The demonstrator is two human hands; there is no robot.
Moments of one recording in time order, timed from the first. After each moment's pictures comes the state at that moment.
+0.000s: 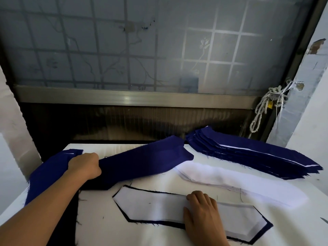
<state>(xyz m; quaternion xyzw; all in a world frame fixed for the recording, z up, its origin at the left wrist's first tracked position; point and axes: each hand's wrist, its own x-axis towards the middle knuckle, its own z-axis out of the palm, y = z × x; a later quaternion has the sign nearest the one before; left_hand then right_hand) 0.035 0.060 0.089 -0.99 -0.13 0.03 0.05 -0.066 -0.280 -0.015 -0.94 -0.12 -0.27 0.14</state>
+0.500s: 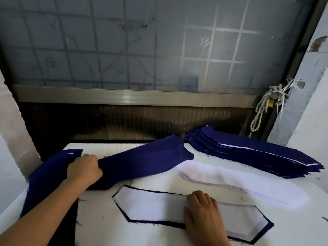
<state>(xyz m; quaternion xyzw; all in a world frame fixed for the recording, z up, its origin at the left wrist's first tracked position) 0.031 0.063 0.069 -0.99 -0.12 -0.07 -0.01 -0.066 -0.279 -0.013 -0.95 -0.11 -0.25 0.14</state>
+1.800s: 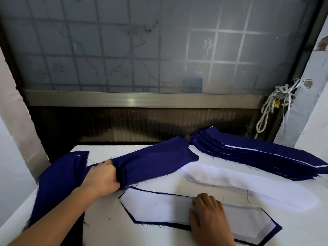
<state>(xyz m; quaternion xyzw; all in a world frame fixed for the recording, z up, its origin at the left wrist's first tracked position) 0.020 0.045 0.059 -1.00 0.01 -0.04 0.01 -0.066 -0.279 -0.013 -0.95 -0.10 -0.26 0.14</state>
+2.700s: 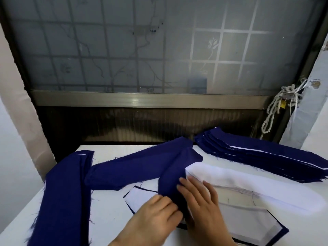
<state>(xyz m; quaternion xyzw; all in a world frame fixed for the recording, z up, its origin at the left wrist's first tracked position) -0.071 -0.064 0.024 -0.83 0.44 -0.33 -0.03 -0.065 -0.254 0.014 -0.88 -0.26 -0.38 0.12</state>
